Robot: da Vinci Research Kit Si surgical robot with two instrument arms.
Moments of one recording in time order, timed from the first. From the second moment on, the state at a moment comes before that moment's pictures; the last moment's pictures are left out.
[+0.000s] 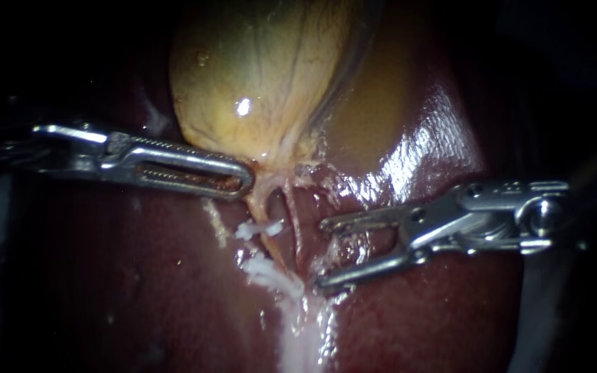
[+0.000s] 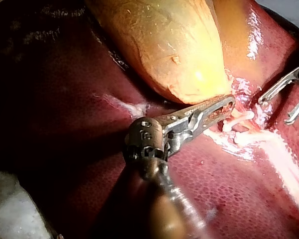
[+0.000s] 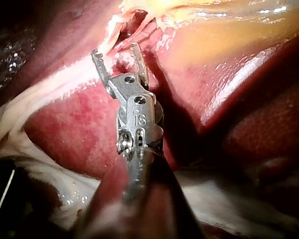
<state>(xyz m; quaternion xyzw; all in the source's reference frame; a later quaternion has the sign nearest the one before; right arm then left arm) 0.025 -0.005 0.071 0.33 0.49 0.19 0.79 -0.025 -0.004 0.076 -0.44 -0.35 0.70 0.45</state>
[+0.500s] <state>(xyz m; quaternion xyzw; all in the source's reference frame) 0.022 -0.003 0.069 0.30 0.50 0.17 0.79 -0.025 -0.004 0.076 -0.44 -0.35 0.70 0.45</state>
